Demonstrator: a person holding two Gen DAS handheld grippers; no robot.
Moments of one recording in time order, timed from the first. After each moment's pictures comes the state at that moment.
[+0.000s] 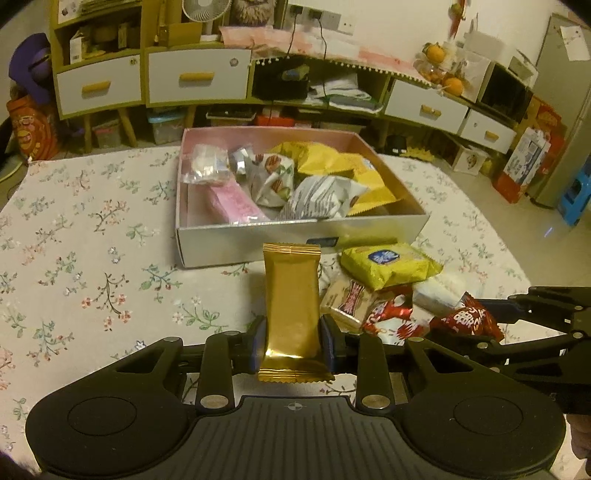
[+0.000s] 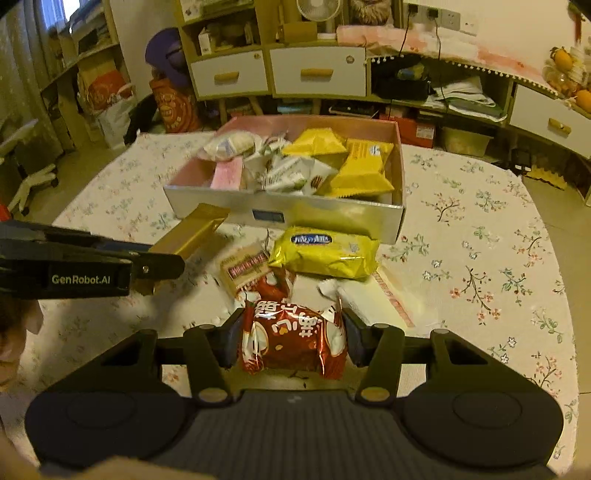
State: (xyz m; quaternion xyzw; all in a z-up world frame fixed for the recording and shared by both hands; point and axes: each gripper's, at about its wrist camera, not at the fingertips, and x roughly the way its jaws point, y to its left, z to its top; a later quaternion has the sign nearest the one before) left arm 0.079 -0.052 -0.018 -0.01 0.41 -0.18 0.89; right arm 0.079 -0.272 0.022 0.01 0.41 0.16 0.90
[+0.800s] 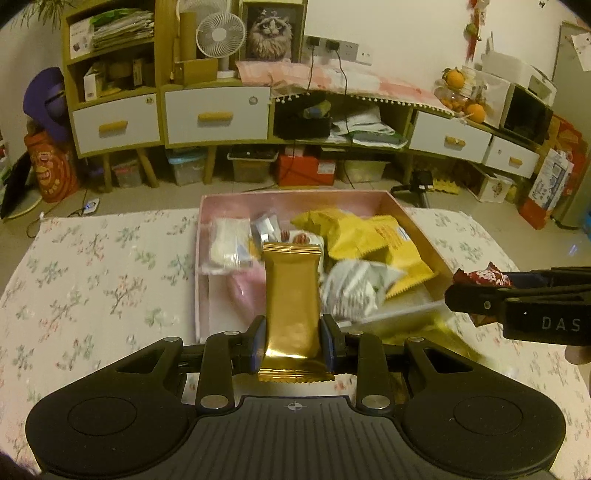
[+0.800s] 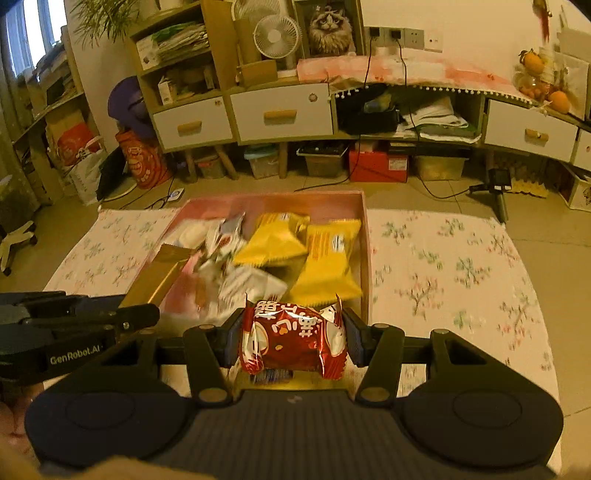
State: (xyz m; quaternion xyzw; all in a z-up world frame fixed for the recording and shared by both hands) left arm 0.142 -0.063 0.003 0.01 0.37 -0.14 0.92; right arm 0.160 -0.284 0.049 0.05 0.37 0.11 0.92
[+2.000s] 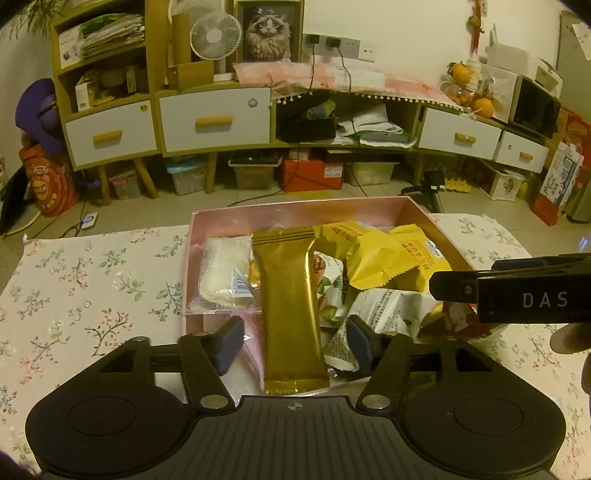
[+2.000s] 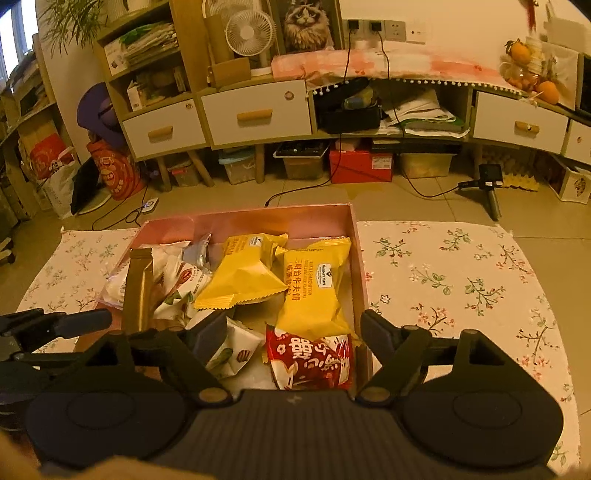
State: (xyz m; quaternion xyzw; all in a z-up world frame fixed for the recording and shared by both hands) left arm 0.182 -0.073 -0.017 0.03 0.36 -0.13 0.92; right arm 0.194 -0.278 0.039 0.07 0.38 0.07 0.92
